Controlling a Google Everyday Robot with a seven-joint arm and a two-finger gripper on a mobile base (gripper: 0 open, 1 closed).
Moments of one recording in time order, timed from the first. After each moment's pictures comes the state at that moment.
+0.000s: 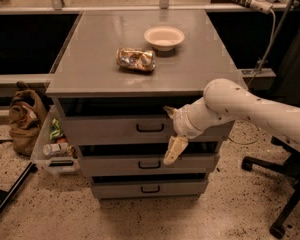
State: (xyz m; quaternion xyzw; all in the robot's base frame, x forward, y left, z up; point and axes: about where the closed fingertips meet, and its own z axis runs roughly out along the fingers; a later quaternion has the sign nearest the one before) arm 0.585 -0.067 0.660 -0.68 0.66 0.13 0.30
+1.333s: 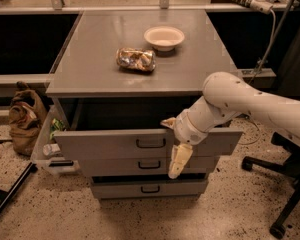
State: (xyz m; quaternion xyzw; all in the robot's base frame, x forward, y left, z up) arm 0.525 -0.064 0.671 -0.70 0.65 0.20 0.21
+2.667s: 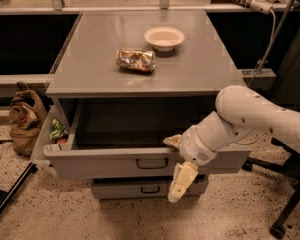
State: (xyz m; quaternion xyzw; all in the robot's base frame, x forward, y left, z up) arm 0.448 -0.059 0.687 -0.64 0.69 0.28 0.19
